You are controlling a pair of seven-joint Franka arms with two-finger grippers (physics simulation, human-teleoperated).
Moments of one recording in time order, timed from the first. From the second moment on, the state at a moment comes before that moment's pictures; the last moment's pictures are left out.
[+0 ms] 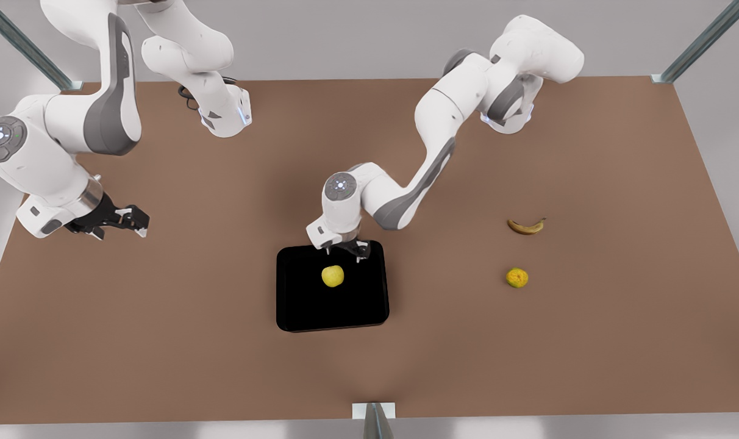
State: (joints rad) left arm -0.84 1.05 0.00 -0.84 0.13 2.07 -0.61; right arm 0.09 0.05 -0.10 -1.68 -0.03 1.82 -0.07
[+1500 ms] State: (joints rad) left arm -0.85 1.21 0.05 -0.82 0.17 2.38 -1.31; right arm 0.11 0.06 -0.10 -1.68 -0.07 1.79 -0.08
